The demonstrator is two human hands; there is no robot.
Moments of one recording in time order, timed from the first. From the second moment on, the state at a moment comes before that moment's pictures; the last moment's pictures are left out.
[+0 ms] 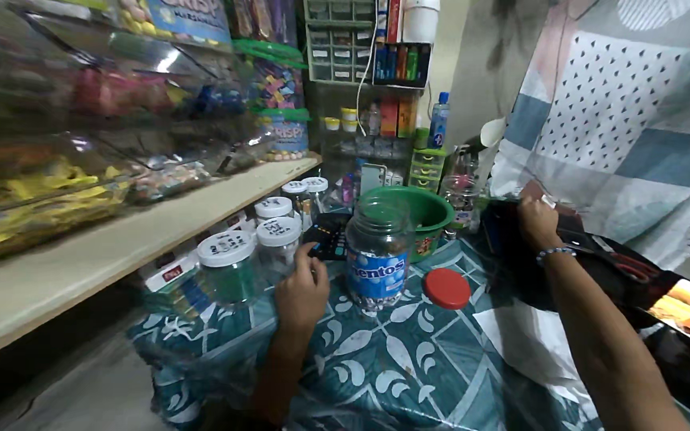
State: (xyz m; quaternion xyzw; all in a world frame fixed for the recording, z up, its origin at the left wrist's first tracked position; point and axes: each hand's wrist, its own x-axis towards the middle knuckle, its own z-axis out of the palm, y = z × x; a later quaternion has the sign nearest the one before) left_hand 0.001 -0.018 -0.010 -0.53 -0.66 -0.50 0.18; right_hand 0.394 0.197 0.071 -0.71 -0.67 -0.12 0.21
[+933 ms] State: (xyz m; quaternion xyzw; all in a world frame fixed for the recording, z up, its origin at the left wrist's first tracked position) left_hand -0.005 -0.023 -0.014 -0.54 -0.64 -0.52 0.17; right_hand 0.438 0.121 0.181 -0.50 -0.58 -0.06 0.65
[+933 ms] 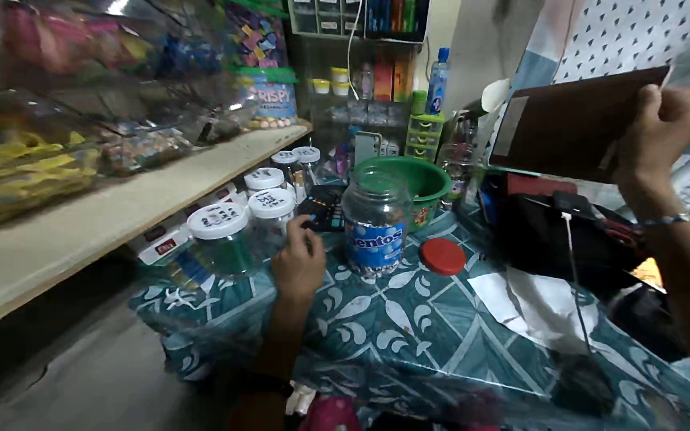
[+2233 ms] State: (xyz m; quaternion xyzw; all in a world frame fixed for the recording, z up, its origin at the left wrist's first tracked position) left_hand 0.064 -0.127 -0.050 -0.88 -0.36 -0.31 -0.02; right_hand 0.318 0.114 -0.021 -0.42 -0.87 0.13 0.23
